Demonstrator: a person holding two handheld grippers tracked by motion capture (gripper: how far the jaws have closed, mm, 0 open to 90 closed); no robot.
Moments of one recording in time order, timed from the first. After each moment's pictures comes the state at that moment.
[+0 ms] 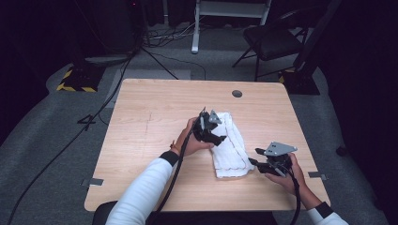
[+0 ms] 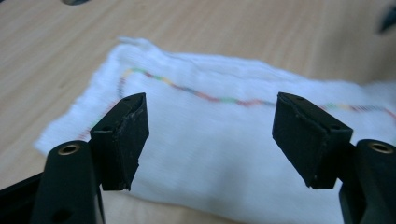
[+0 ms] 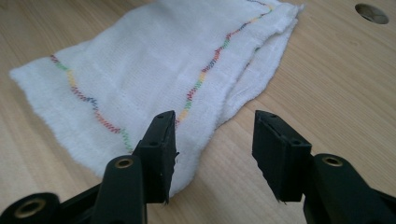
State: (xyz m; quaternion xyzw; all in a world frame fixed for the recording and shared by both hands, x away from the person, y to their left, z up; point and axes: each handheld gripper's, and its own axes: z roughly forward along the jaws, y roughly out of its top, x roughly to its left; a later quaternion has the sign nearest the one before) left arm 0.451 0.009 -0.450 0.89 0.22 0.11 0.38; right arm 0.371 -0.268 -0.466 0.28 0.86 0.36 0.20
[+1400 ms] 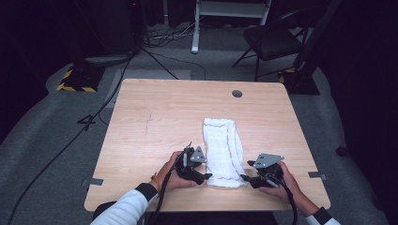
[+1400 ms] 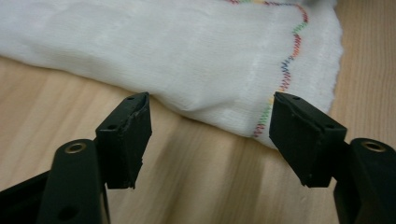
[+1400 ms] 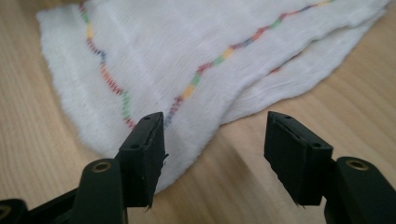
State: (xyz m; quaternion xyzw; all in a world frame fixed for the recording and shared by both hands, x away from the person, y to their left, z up) left arm 0.367 0.062 -0.480 0.90 0.20 0.07 0.37; right arm 0.347 -0.245 -0.479 0.24 0.90 0.34 0.15
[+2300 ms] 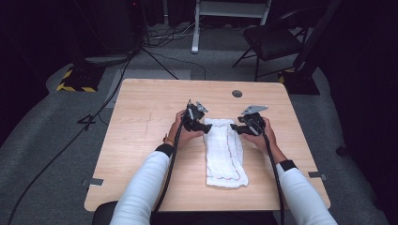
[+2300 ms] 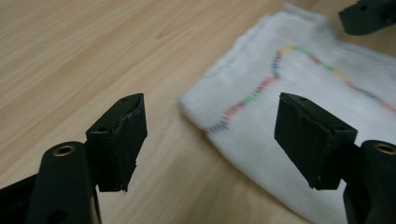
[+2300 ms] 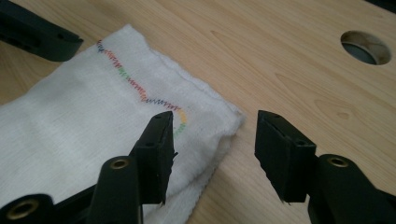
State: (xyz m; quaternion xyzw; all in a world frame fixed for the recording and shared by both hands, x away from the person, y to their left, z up) left arm 0.526 0.043 -0.473 0.86 0.35 0.15 0.34; right arm 0.517 -0.210 -0.472 0.34 0.85 0.36 0.18
